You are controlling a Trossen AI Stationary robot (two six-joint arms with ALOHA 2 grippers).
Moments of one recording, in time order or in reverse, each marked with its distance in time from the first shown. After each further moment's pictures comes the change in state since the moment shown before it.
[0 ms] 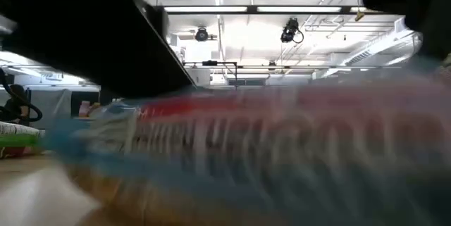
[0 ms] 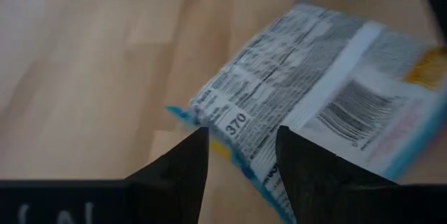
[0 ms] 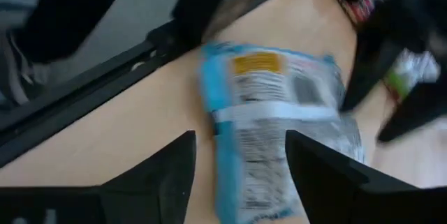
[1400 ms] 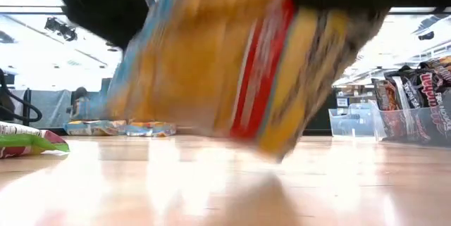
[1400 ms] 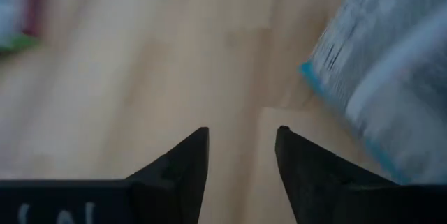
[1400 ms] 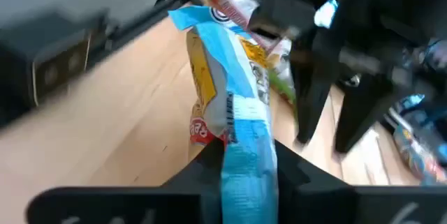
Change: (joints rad) left arm 0.043 -0.170 -0.002 -0.345 -0.043 -0.057; right arm -0.074 -0.050 -0.002 0.165 0.199 0.012
